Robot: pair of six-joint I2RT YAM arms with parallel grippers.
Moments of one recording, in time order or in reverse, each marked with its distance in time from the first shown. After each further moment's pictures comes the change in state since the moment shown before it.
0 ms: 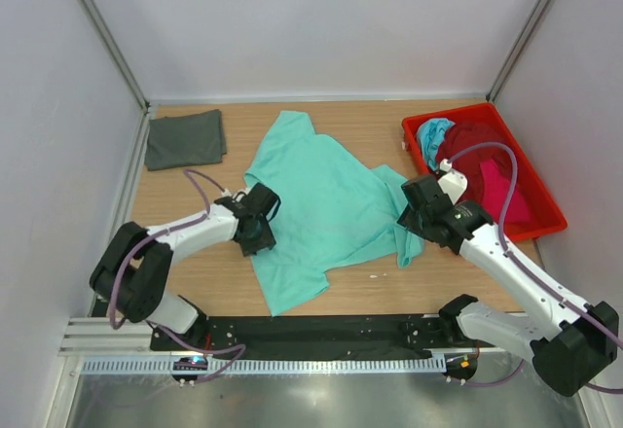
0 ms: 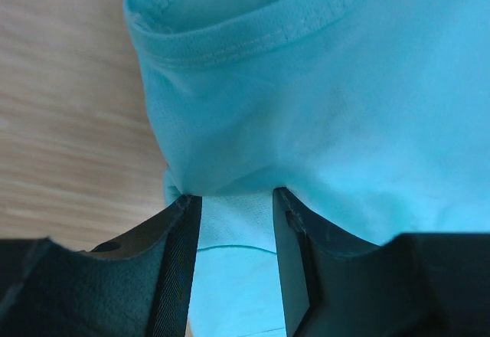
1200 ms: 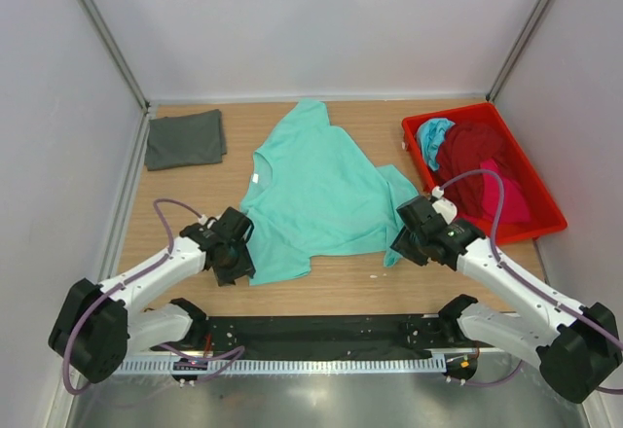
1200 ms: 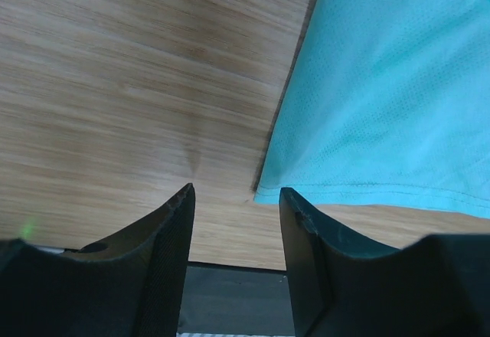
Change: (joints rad) left arm 0.064 -0.358 -0.208 -0.180 0.098 0.051; right arm 0.051 -0.042 -0.188 0.041 -0.182 0.141
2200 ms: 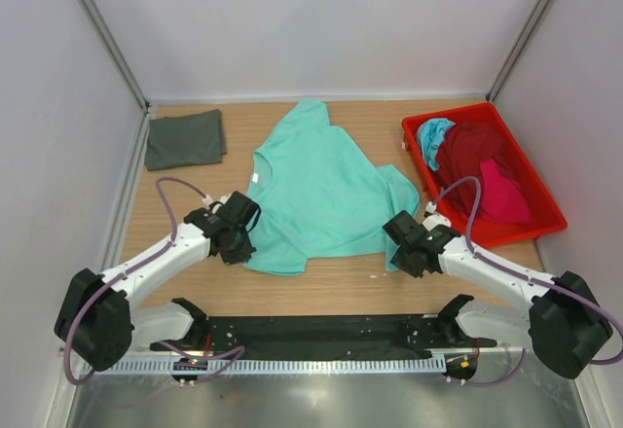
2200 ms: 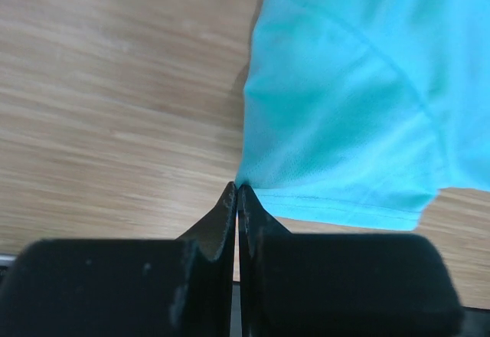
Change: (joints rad) left arm -0.023 0.085 0.102 0.006 -0.074 0.015; right arm 0.077 0.137 -0.108 0.071 0.079 0.121
